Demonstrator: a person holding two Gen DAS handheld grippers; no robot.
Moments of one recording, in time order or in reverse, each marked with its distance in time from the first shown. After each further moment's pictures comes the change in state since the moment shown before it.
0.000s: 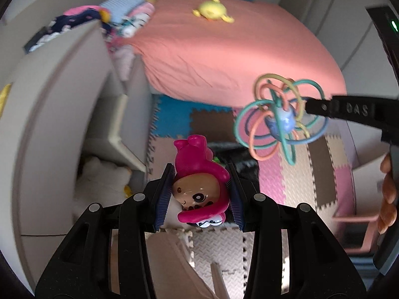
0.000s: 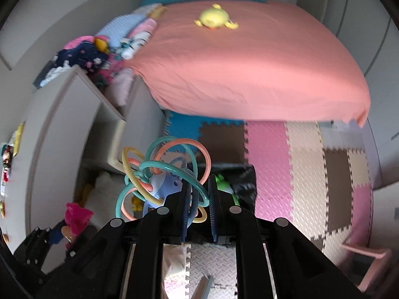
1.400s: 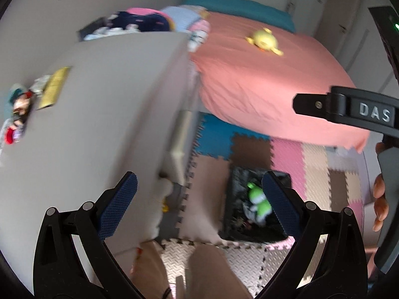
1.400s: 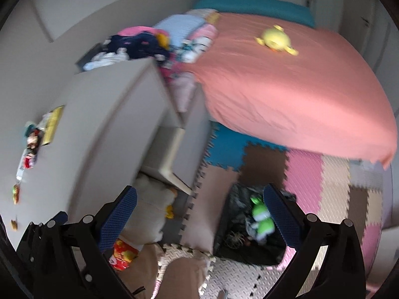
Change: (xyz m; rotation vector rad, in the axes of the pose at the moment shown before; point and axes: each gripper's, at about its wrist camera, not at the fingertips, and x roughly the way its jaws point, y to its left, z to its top) left arm -0.072 0.163 -0.002 -0.202 -0.147 0.147; right arm -0.028 0.205 0.026 -0.263 -0.100 0.156
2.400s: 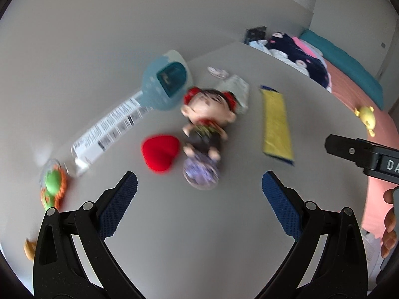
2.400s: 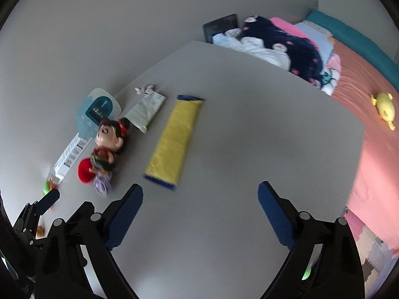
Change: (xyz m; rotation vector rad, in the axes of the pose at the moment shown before) left arm -0.012 0.355 0.040 -0.417 -0.051 0.310; right arm 0.117 0.346 0.098 -0.366 0.125 0.217
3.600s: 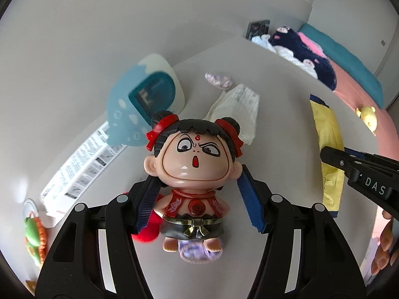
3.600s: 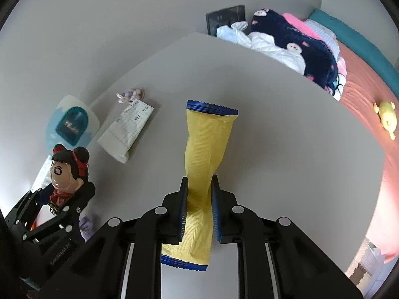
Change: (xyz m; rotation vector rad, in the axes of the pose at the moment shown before) left arm 0.049 -0.004 0.043 0.019 0.030 -0.044; right arm 0.039 0.005 0.031 -0.003 0.009 -0.055
